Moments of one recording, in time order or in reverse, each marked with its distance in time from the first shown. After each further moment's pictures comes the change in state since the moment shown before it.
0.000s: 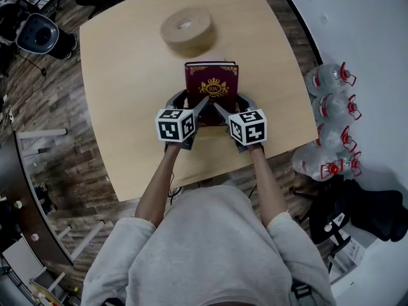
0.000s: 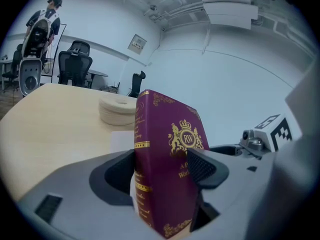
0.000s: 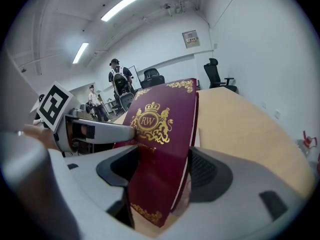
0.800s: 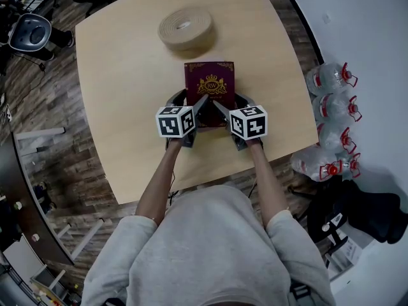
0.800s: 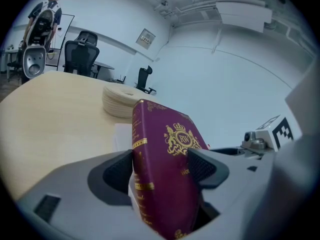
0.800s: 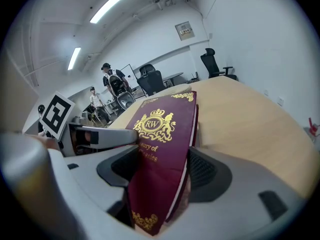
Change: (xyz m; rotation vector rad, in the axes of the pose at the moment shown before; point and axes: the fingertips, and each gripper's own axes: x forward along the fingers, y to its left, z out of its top) left arm 0.032 0.025 -0.008 -0.085 0.038 0.020; right arm 0.031 -0.017 -0.002 0.090 0.060 0.037
